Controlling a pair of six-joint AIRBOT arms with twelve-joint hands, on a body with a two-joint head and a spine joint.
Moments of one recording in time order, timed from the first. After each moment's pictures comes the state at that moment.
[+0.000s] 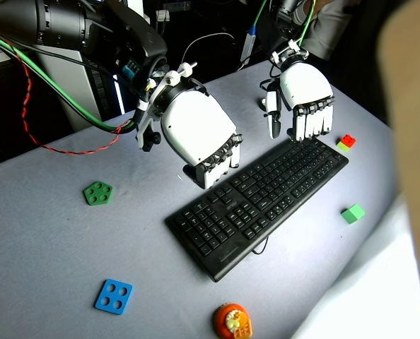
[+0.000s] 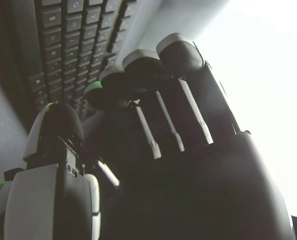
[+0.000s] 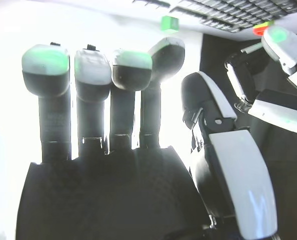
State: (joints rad) left arm 1.01 -0.87 0.72 -0.57 -1.15 1.59; right arm -0.32 -1.27 0.61 1.51 1.08 -2.21
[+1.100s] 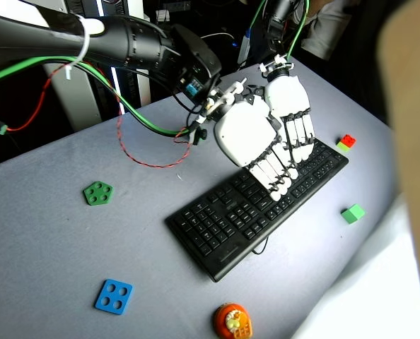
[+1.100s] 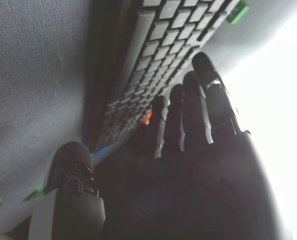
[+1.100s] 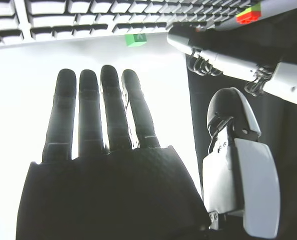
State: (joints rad) left arm 1.07 -0.95 0.76 -0.58 -1.07 1.63; right arm -0.30 -1.64 0.92 1.59 1.06 -2.06
